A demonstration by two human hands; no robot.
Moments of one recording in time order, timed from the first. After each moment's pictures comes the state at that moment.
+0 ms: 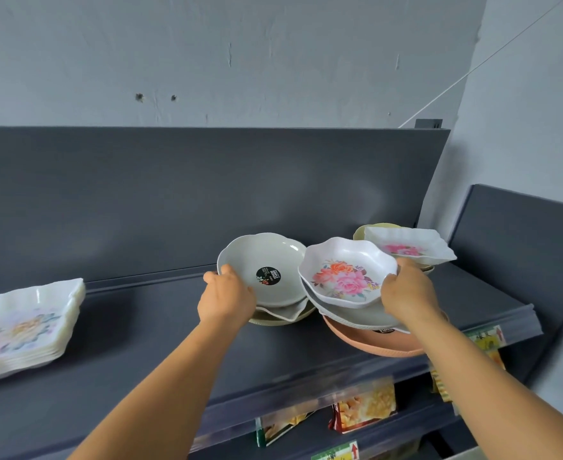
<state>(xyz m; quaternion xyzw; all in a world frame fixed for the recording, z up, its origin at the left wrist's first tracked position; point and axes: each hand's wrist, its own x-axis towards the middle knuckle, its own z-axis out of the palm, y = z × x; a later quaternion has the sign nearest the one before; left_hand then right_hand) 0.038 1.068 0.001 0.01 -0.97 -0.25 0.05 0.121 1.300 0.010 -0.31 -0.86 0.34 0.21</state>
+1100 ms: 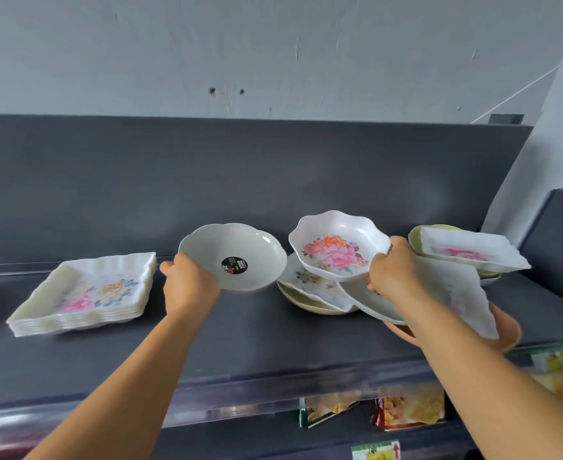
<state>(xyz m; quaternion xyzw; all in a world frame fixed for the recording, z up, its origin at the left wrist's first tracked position) 0.052 0.951 0.012 0.17 -0.89 -0.40 0.15 0.073 1.217 0.023 -0.24 -0.86 0.41 0.19</state>
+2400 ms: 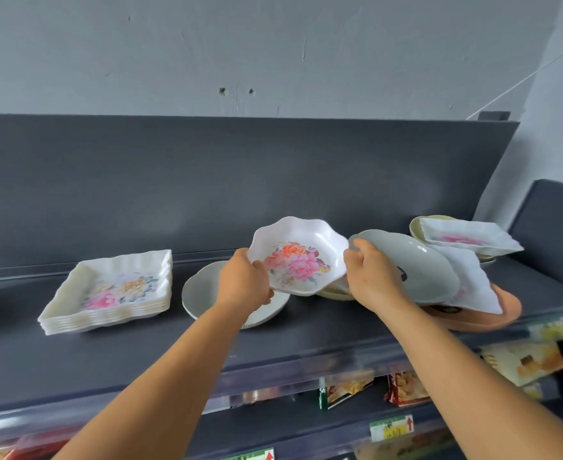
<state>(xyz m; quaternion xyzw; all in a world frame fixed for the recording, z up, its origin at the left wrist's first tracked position) 0.071 0.958 0.016 0.00 -0.84 -0.54 0.03 0.111 1.138 0.020 -0.15 -0.90 0.36 0.19</state>
